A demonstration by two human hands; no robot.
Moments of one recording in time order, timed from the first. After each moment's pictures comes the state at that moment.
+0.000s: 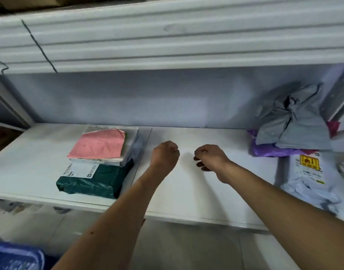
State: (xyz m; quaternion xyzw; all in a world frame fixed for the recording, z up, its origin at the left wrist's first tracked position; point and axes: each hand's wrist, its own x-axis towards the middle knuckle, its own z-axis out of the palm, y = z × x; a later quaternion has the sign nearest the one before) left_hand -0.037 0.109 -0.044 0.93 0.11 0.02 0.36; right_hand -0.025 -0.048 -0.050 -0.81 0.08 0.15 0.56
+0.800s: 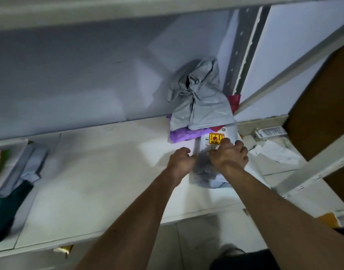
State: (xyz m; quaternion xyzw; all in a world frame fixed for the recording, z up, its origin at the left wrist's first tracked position) left_hand -0.017 -0.176 -0.112 0.85 0.04 -0.22 0.48; right_hand -0.044 -0.302 -0.096 -0.91 0.35 0.02 0.23
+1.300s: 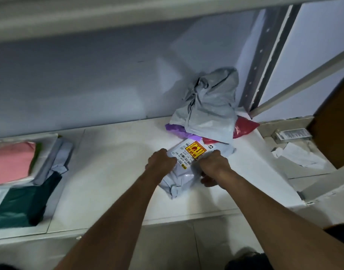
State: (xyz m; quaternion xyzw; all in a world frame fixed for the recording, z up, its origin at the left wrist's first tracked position) left_hand 0.007 -0.079 -0.126 0.93 0.08 -0.18 0.31; right_hand -0.038 -0.236 -0.099 -0.79 0.32 0.18 0.49
